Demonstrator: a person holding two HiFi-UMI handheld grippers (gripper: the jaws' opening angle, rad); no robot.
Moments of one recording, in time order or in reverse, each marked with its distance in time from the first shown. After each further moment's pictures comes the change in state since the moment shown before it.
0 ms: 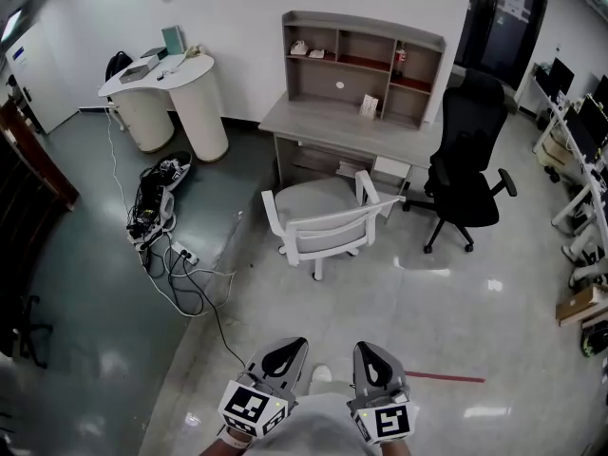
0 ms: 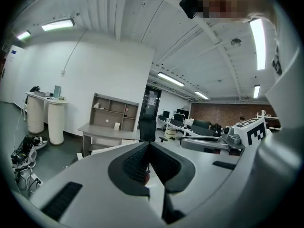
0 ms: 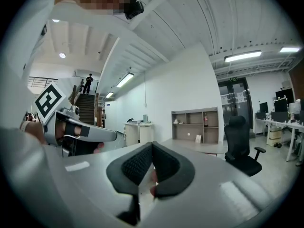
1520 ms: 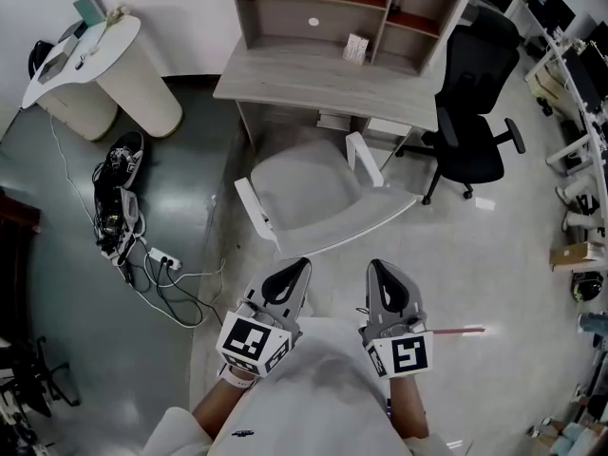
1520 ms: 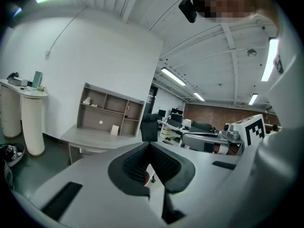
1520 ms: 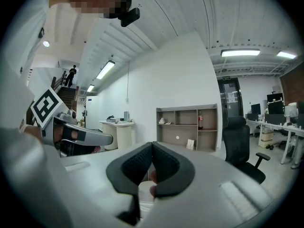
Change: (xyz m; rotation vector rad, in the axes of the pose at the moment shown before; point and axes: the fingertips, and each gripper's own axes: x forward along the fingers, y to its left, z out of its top) left arm 0.281 0.249 0.108 -0.018 0.038 -0.147; right arm 0.341 -0.159 0.023 0.001 0.042 -0.162
